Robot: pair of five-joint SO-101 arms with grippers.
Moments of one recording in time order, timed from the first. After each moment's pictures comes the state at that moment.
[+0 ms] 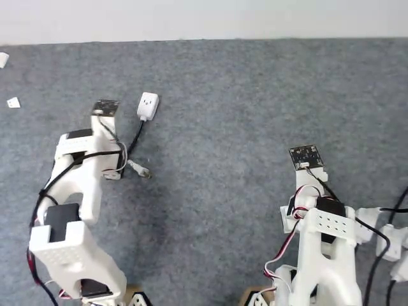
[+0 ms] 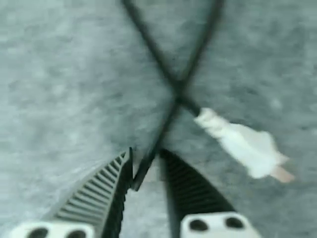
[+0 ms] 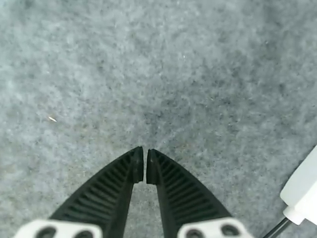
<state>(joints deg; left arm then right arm) -12.7 18.8 20.6 59.6 -11.0 13.8 -37.4 67.3 54.6 23.0</state>
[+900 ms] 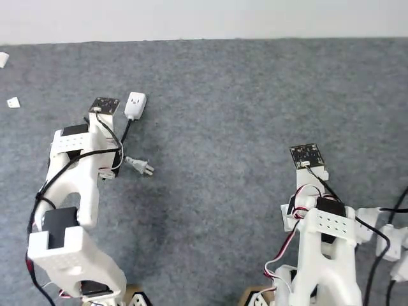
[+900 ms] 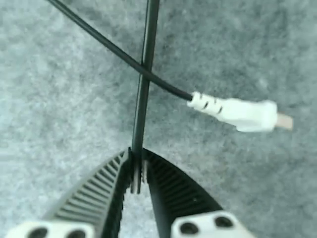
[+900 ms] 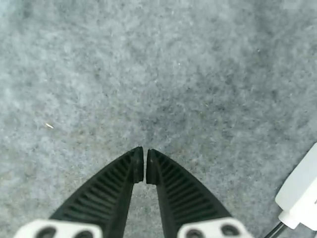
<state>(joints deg) -13.5 12.5 19.5 66.7 -13.9 13.8 -37.4 67.3 53.0 23.0</state>
